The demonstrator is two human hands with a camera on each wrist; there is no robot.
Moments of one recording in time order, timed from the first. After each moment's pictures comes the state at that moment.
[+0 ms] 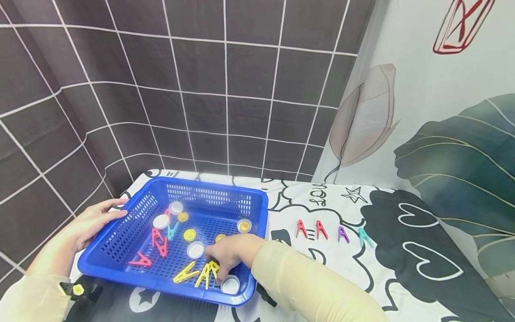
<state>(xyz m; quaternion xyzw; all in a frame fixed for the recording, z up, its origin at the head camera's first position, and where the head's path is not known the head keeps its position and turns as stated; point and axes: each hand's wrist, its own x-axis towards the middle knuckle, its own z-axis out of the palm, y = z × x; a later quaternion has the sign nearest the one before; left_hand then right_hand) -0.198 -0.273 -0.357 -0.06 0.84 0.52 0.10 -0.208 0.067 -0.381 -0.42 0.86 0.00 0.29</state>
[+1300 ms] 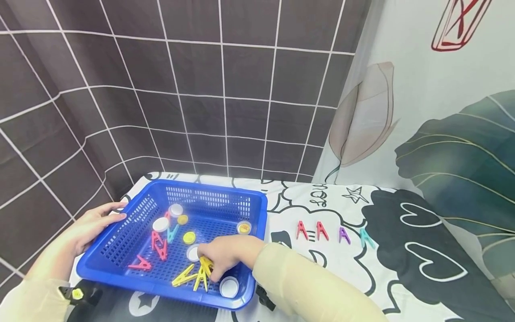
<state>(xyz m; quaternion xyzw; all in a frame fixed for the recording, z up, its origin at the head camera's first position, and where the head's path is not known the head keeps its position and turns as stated) -0.198 -0.273 -0.362 -0.07 0.85 0.51 0.09 -0.207 0.067 -0.376 -0.48 0.85 -0.05 0.23</state>
